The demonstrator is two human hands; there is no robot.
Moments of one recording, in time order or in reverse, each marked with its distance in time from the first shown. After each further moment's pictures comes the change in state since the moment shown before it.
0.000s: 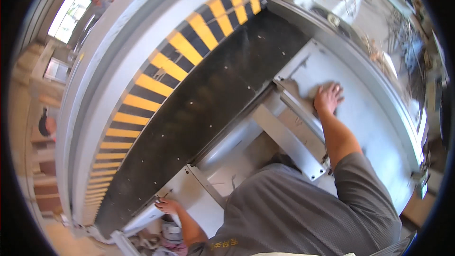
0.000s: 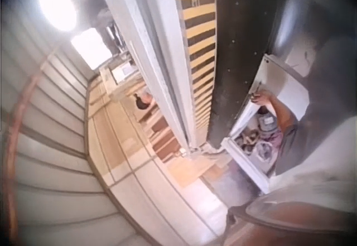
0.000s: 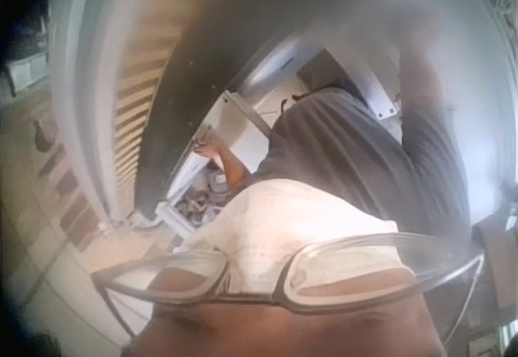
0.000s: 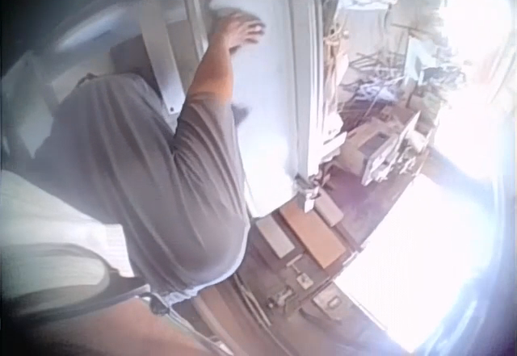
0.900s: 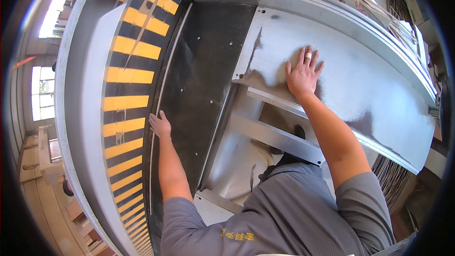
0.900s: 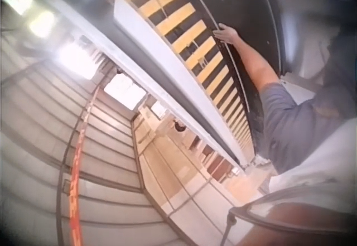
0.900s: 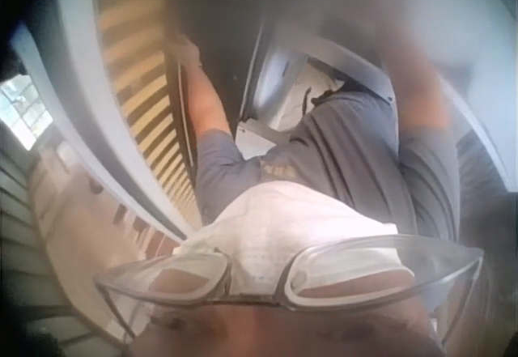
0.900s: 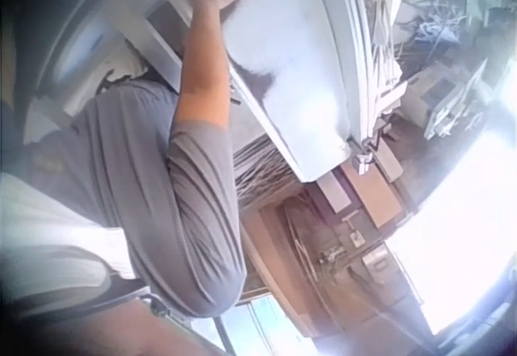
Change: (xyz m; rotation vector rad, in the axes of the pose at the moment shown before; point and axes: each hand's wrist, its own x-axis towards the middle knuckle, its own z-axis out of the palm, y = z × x) left_hand -0.006 0.578 0.021 -0.236 -0.355 0.927; right_hand 0.002 0.006 0.036 -0.015 -0.065 -0.020
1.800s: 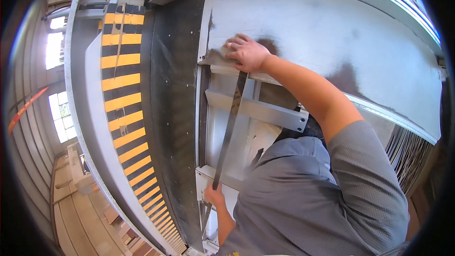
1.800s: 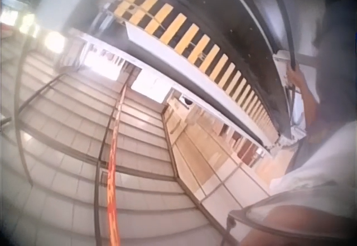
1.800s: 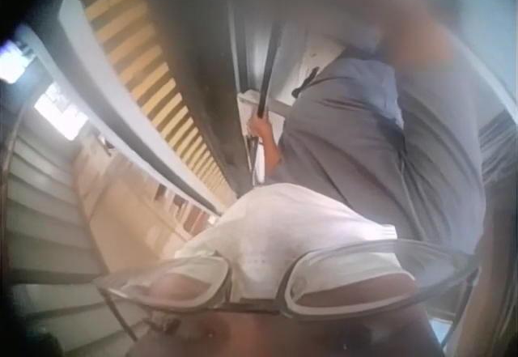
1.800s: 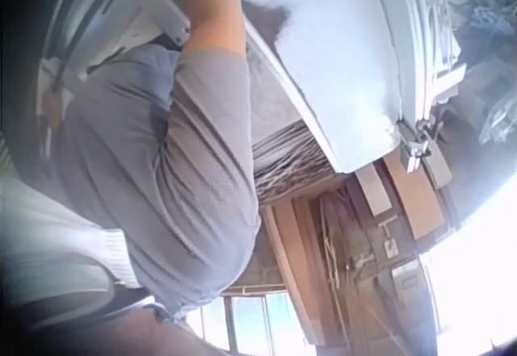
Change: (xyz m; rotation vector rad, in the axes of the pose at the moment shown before) left_hand -0.502 -0.150 -0.069 0.153 -0.169 0.021; right_hand -0.002 0.049 0.019 0.475 -0.012 -1.069
